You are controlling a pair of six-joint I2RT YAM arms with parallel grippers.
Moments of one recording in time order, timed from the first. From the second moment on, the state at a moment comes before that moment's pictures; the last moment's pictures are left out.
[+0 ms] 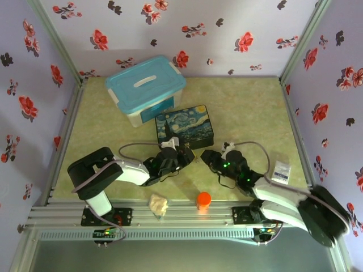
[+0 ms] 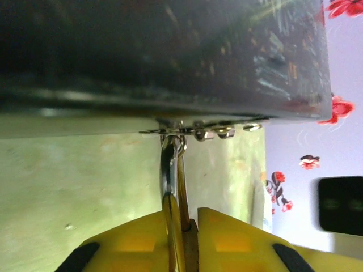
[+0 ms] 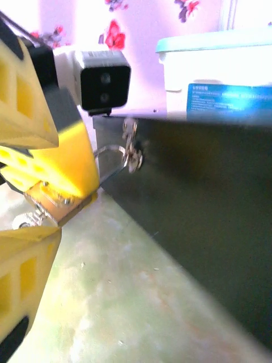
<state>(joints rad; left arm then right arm) -1.03 1.69 0.55 0.72 -0.07 -1.29 0.72 0.94 0.19 0.35 -0.11 1.22</state>
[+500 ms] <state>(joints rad) -1.03 1.64 0.55 0.61 -0.06 -1.26 0.88 0.98 0.45 -0.22 0.07 0.39</state>
